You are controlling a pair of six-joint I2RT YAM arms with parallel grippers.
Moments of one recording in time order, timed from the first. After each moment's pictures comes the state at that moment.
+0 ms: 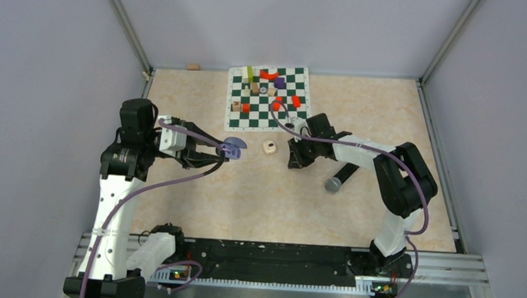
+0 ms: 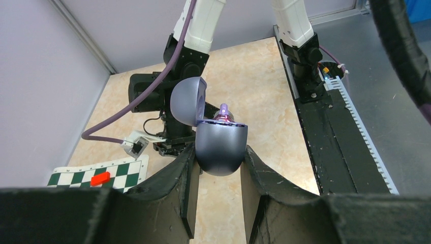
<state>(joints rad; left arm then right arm) -0.02 0.93 1.17 -0.77 1.54 0.81 0.54 1.81 1.08 -0.21 -0.46 -0.02</state>
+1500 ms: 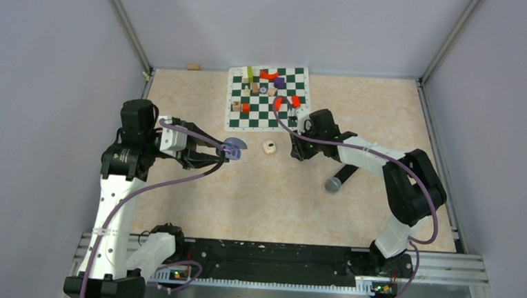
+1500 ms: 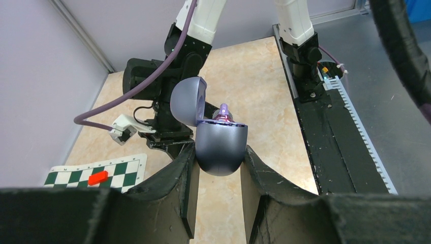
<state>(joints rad) -0.02 0.92 1.16 -0.77 1.54 0.81 0.54 1.73 1.05 -0.13 -0.27 -0.06</state>
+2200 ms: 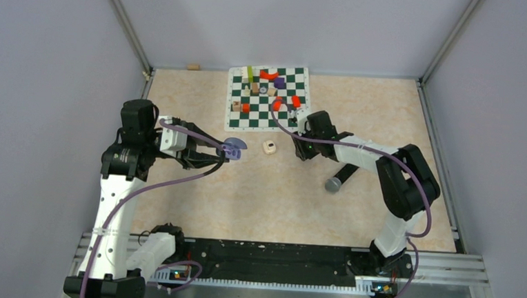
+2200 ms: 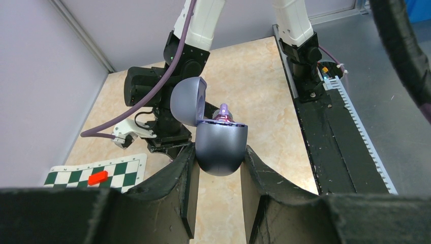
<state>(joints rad) -0.02 0.93 1.16 -0.77 1.54 0.81 0.54 1.79 1.06 -0.12 -0.13 -0.10</state>
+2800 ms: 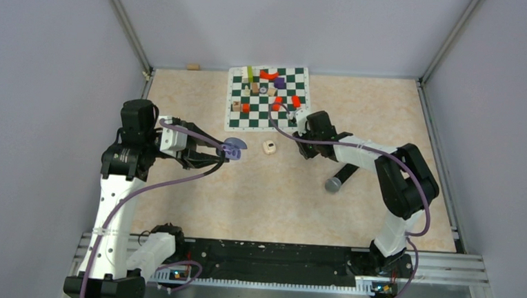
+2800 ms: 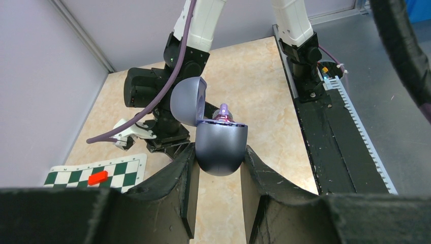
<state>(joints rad) -0.02 0.92 1.16 -0.77 1.54 0.81 0.54 1.80 1.06 -0.10 -0.06 -0.18</state>
